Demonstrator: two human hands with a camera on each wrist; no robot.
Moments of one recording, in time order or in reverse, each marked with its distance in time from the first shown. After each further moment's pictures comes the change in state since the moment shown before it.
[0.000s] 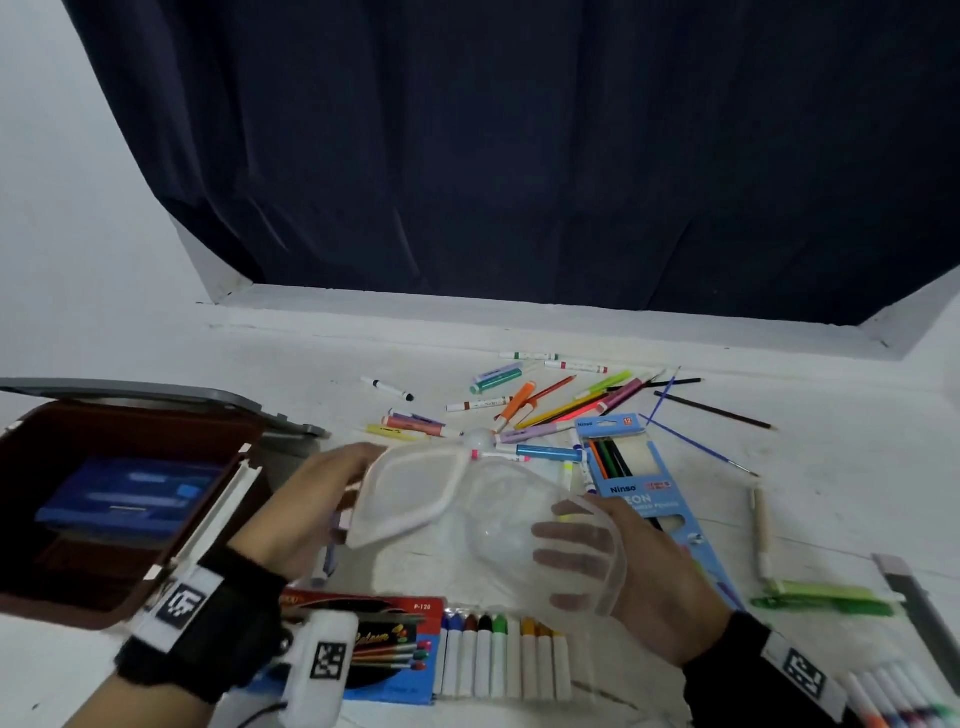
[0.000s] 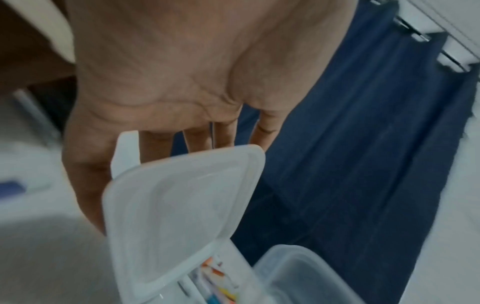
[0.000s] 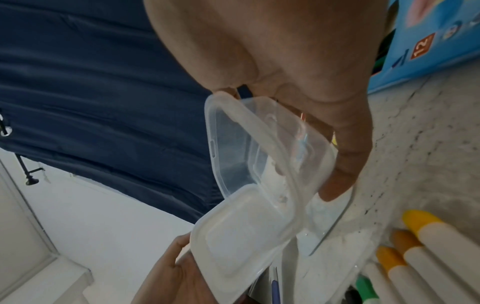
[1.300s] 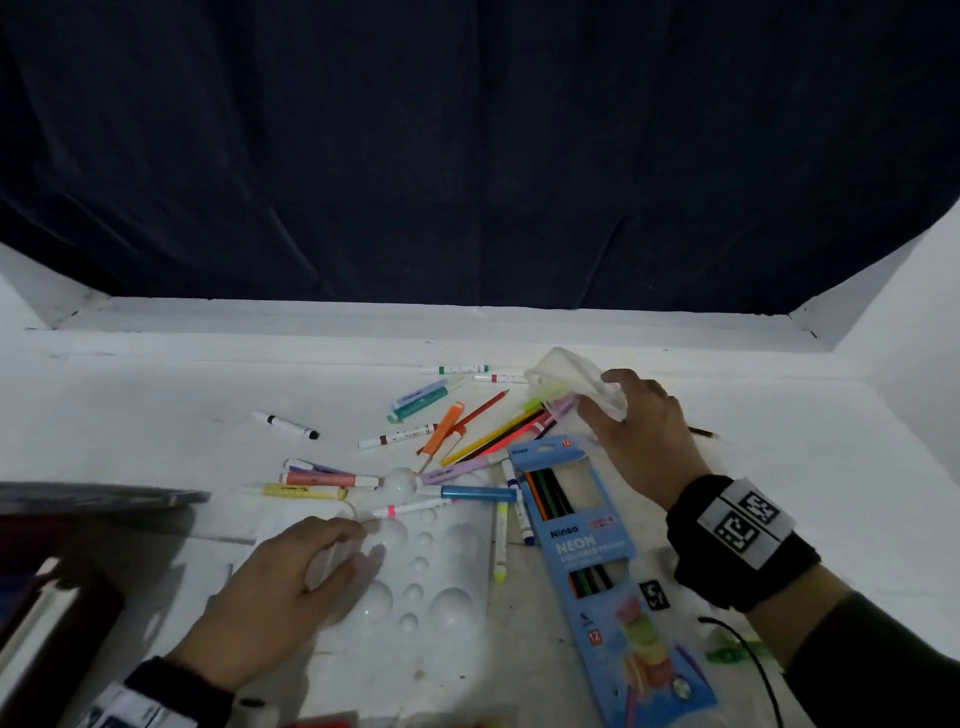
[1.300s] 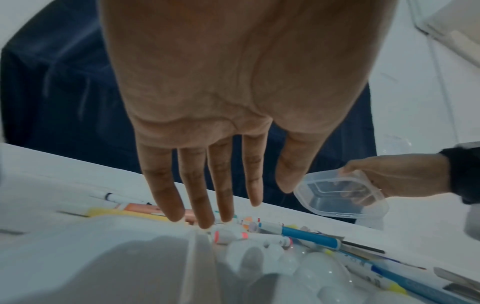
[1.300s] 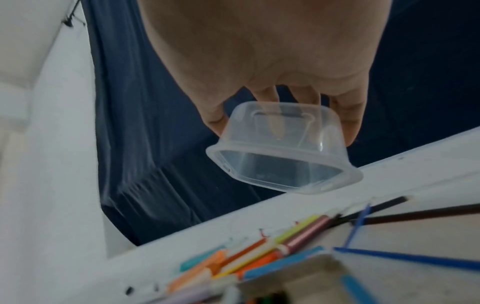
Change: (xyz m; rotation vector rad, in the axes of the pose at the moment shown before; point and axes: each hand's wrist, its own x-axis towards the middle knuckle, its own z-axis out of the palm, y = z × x) left_hand 0.077 -0.041 0.028 0.875 -0.050 0.426; right_hand 0.102 -0.124 -0.077 -1.261 0.645 -0.611
